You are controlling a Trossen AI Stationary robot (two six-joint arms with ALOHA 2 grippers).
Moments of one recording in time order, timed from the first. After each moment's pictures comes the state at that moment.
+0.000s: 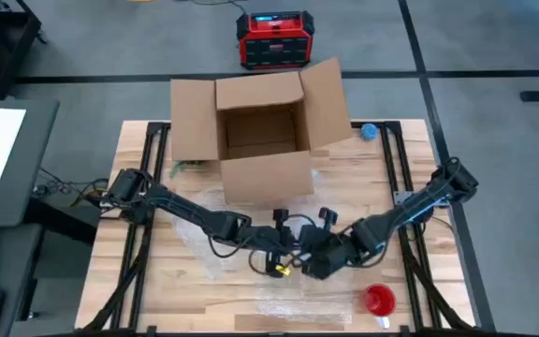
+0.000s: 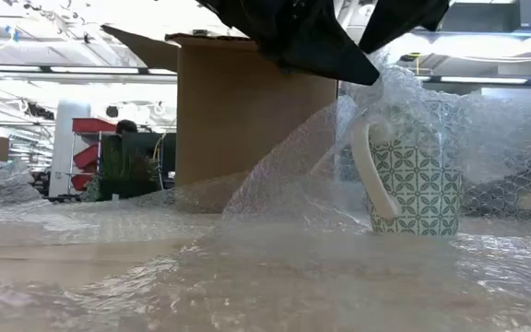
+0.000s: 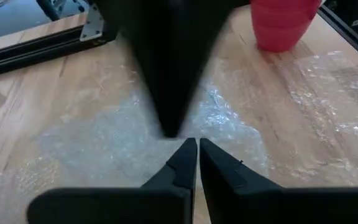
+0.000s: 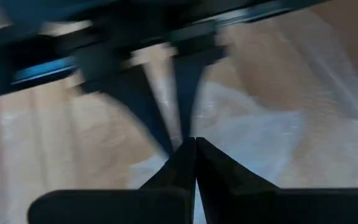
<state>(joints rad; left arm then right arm) -0.31 1.89 1.31 0.01 -0.29 0.07 0.50 1.66 1.35 -0.82 0.55 0.72</state>
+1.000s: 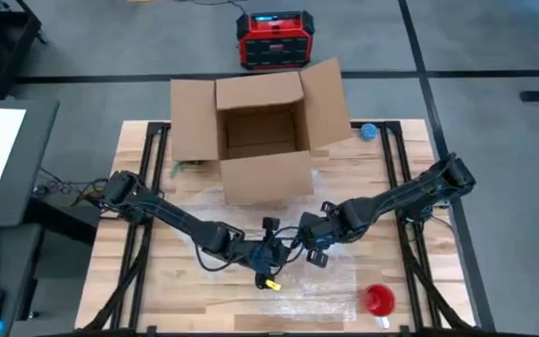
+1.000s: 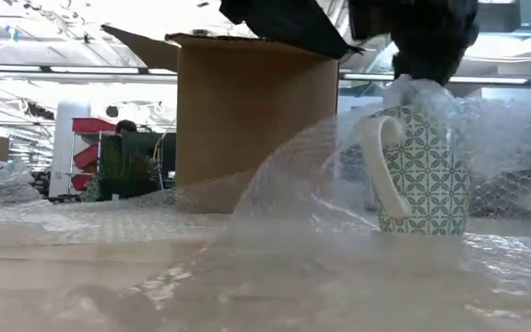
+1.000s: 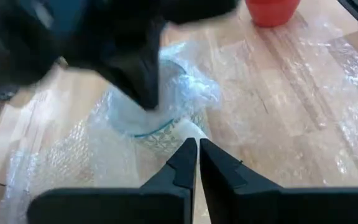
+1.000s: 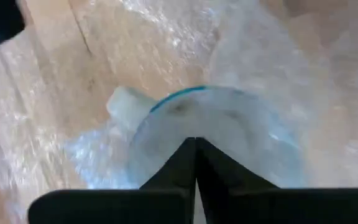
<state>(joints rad) -0.42 1.84 1.36 -0.21 -0.47 0.06 0.36 1.65 1.32 -0.94 0.15 0.67</state>
